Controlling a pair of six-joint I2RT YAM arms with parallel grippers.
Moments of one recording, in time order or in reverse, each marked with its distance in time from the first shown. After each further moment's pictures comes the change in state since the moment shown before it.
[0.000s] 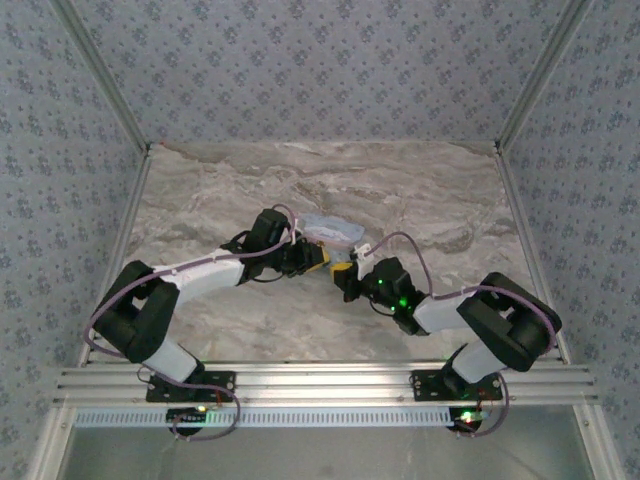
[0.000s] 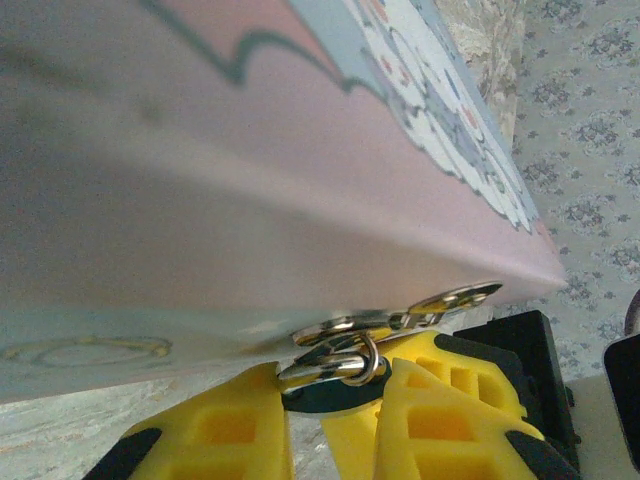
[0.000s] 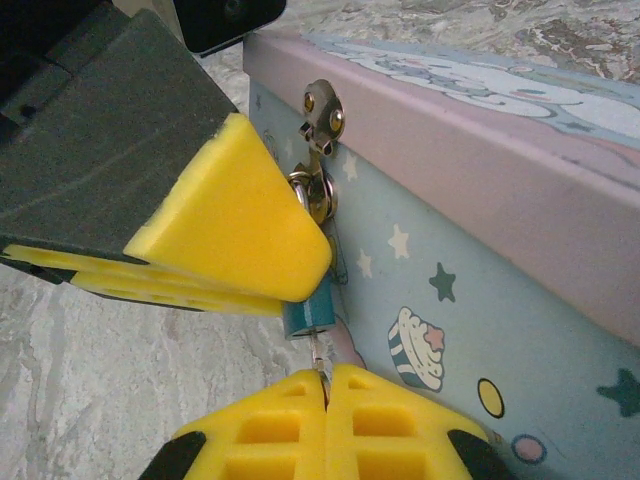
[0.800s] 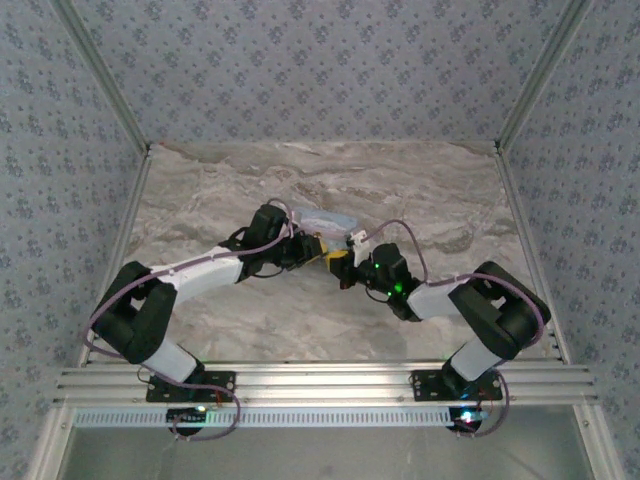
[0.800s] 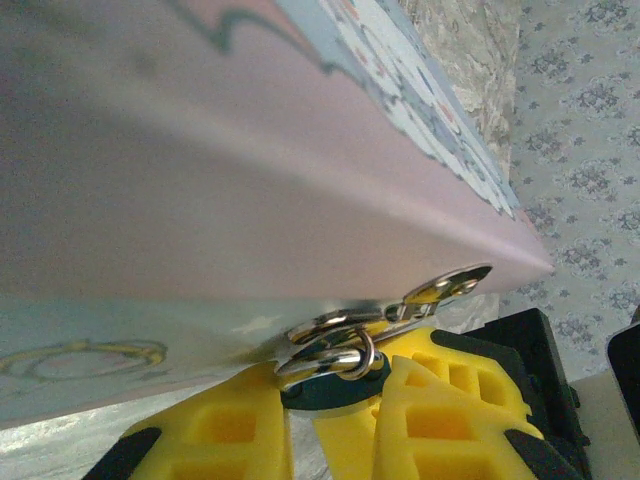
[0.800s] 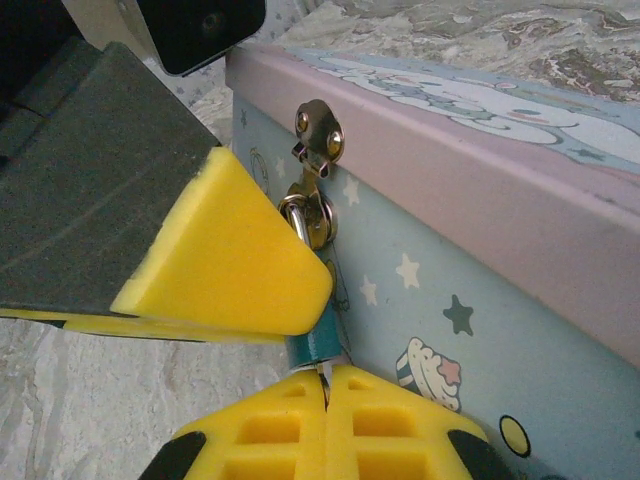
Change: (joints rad) left arm 0.008 -0.007 0.024 0.007 -0.074 -0.011; right arm -0.059 0.076 0.111 -0.012 -0.091 0.000
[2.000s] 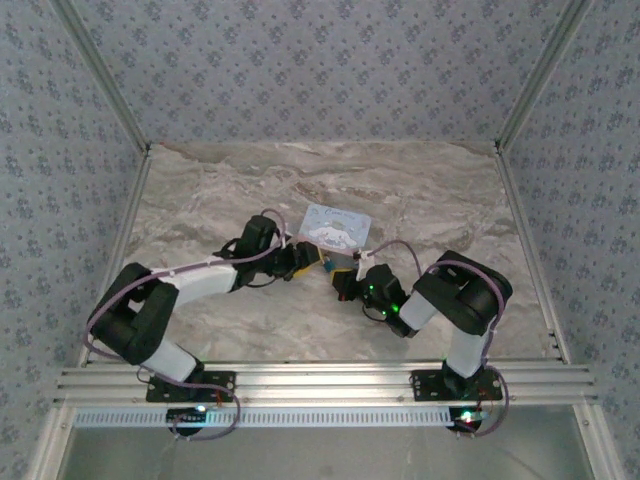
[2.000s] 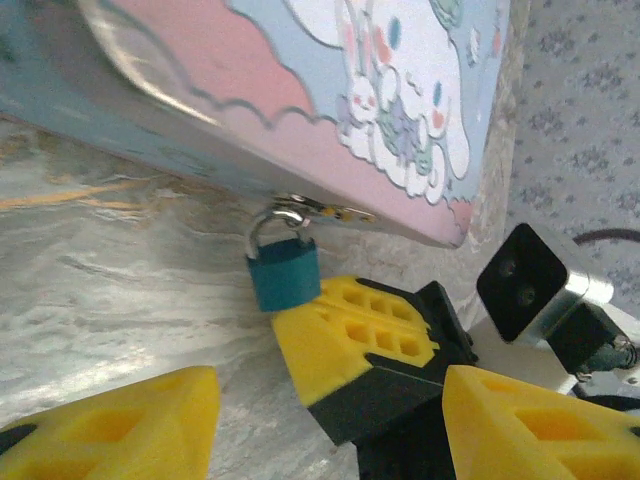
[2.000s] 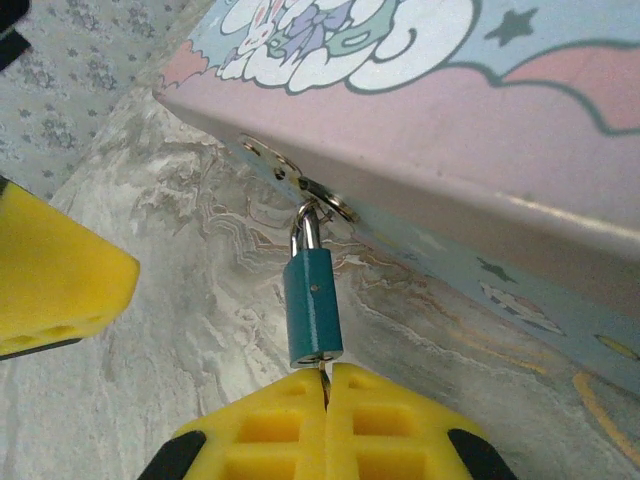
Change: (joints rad) left arm 0.056 -0.012 -0.154 0.142 0.082 -0.019; right arm 0.085 0.224 -0.107 0.248 0.207 0.333
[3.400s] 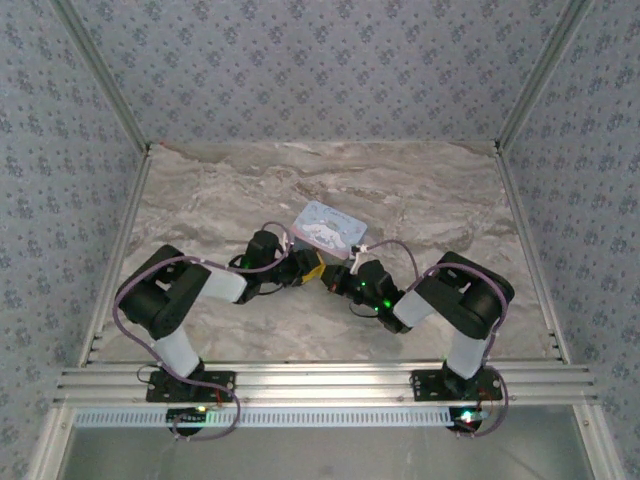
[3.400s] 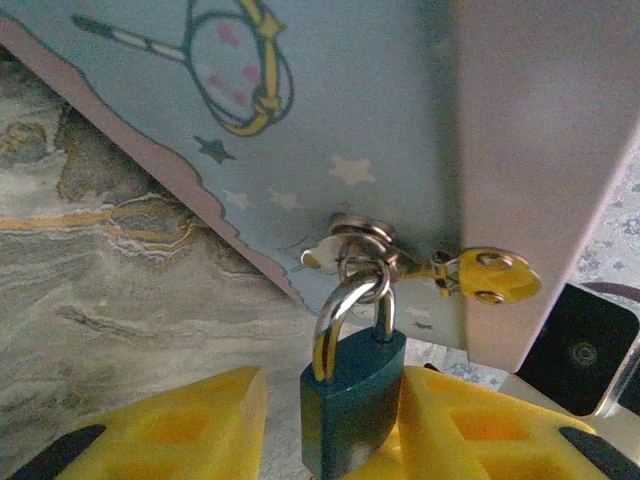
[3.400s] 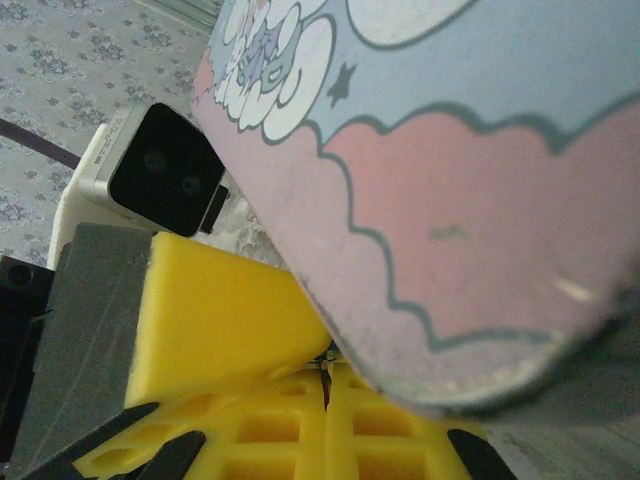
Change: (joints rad) left arm -0.027 0.196 -0.111 0.446 -0.026 -0.235; right arm 0.041 -0.023 0.076 -0.051 -0.039 0.411
